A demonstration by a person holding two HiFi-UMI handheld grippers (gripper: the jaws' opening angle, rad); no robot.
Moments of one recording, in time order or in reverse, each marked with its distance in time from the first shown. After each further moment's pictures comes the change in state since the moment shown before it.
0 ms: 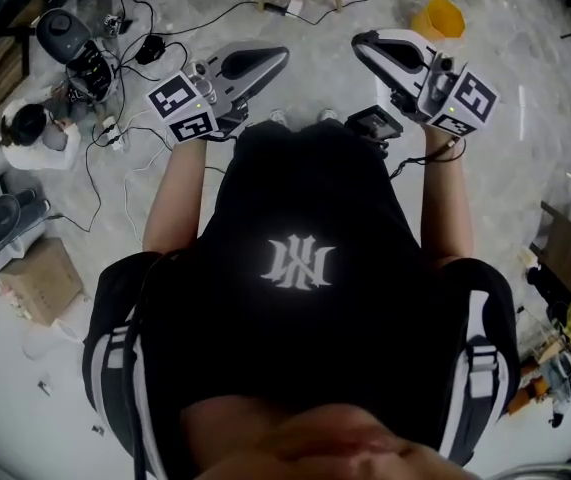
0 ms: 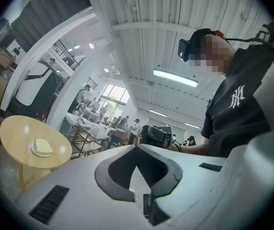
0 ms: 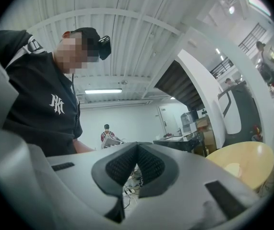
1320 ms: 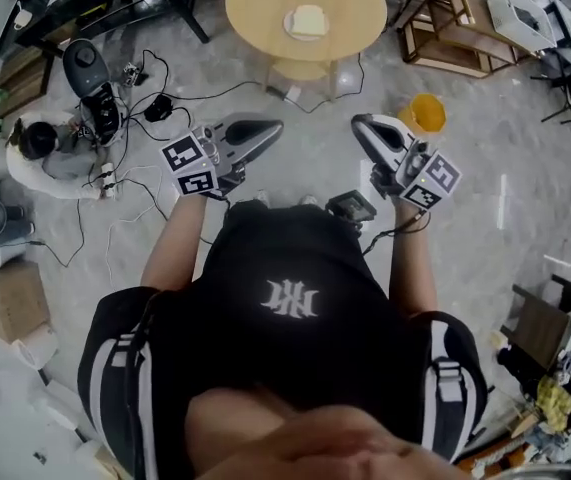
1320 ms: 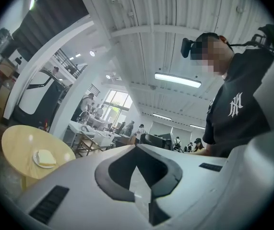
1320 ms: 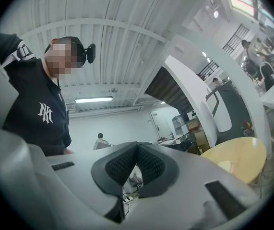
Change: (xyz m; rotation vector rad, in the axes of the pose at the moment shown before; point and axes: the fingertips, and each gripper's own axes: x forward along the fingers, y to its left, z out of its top) left arm 0.024 0.015 0.032 0.036 -0.064 0.057; right arm -0.036 -0.051 0.016 0.092 -0.082 -0.090
